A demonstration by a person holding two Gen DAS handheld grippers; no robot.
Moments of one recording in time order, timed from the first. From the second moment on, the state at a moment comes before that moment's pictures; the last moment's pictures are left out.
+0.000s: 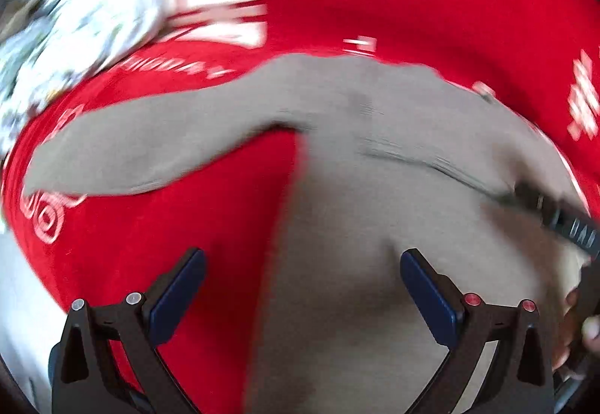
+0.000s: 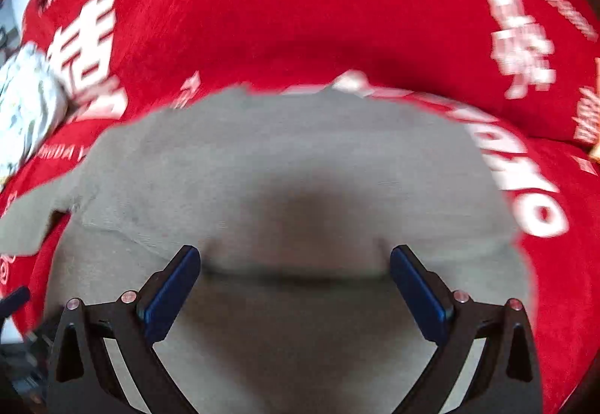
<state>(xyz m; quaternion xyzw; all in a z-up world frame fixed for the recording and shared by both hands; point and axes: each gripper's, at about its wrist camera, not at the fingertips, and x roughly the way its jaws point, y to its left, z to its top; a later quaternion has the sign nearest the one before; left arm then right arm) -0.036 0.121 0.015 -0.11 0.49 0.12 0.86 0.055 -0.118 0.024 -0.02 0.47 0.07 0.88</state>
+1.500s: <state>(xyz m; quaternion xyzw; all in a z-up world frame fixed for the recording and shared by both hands) 0.004 0.328 0.056 -0.18 0.40 0.38 0.81 0.052 -0.101 0.008 -0.07 0.45 0.07 0.89</state>
